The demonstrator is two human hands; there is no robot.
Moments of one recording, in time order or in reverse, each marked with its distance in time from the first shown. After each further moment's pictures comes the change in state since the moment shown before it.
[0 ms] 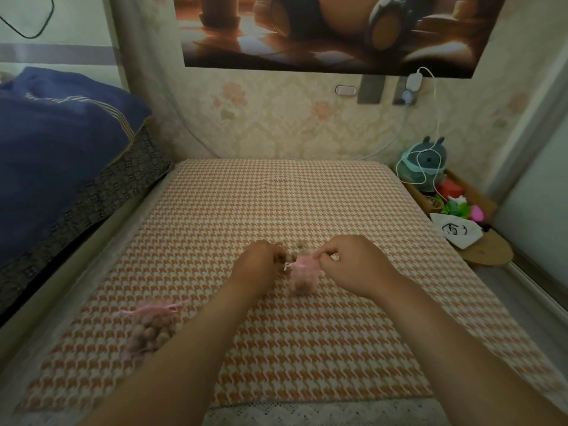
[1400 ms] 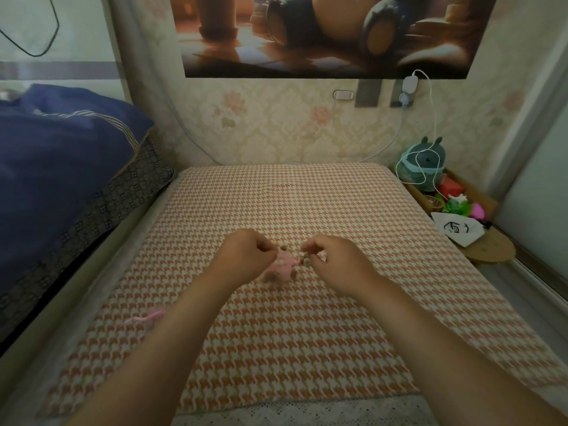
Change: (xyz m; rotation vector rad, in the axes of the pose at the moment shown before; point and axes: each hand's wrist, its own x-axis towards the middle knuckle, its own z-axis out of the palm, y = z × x) left_hand -0.024 0.010 -0.071 -0.217 0.021 -0.125; right_hand 0.018 -0.002 0.031 0.137 0.074 -0.076
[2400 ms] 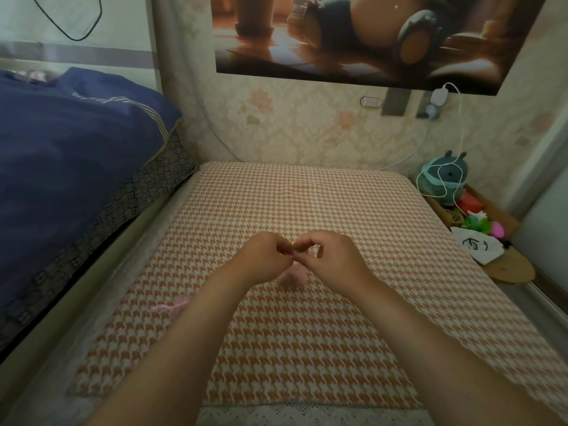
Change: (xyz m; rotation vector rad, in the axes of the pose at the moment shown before) left_hand -0.003 -0.019 -0.015 -0.037 -0.114 0.012; right_hand 0.018 -0.048 0.028 0.156 0.054 -0.140
